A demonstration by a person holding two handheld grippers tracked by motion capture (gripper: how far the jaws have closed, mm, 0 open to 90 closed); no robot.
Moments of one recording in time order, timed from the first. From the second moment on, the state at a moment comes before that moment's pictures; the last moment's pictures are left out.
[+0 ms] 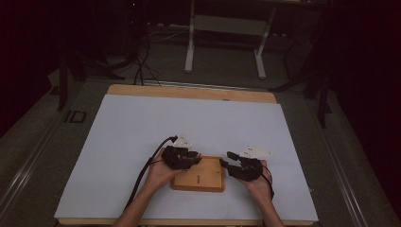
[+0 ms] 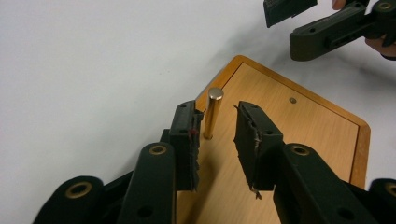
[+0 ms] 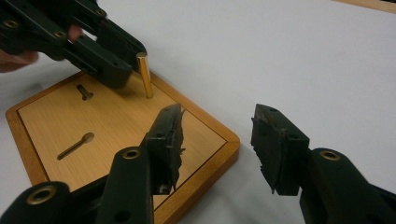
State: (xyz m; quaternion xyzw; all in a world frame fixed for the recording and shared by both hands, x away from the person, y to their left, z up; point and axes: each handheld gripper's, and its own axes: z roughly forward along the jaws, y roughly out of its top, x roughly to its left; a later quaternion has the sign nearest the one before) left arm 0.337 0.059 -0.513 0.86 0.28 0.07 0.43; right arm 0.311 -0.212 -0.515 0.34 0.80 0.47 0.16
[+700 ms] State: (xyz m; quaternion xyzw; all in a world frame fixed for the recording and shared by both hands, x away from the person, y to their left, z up) left arm 0.347 0.054 -0.521 0.85 0.28 0.05 0.44; right arm 0.310 -0.214 -0.516 0.33 0.81 0.47 0.15
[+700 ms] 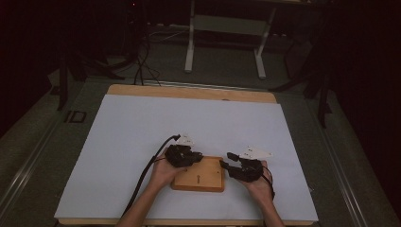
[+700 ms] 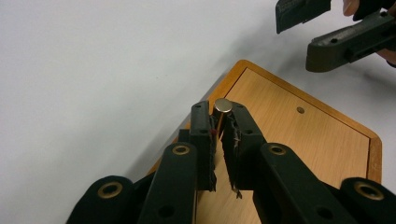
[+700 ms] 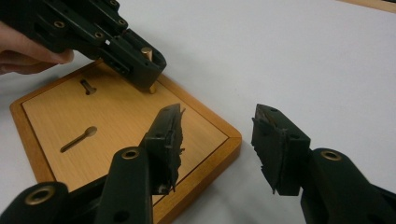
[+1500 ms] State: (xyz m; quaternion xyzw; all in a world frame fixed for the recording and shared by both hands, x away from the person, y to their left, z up) left arm 0.366 0.061 -0.524 0.84 0.30 -0.02 0.46; right arm 0.303 -0.224 -0.512 0.31 0.81 0.48 0.14
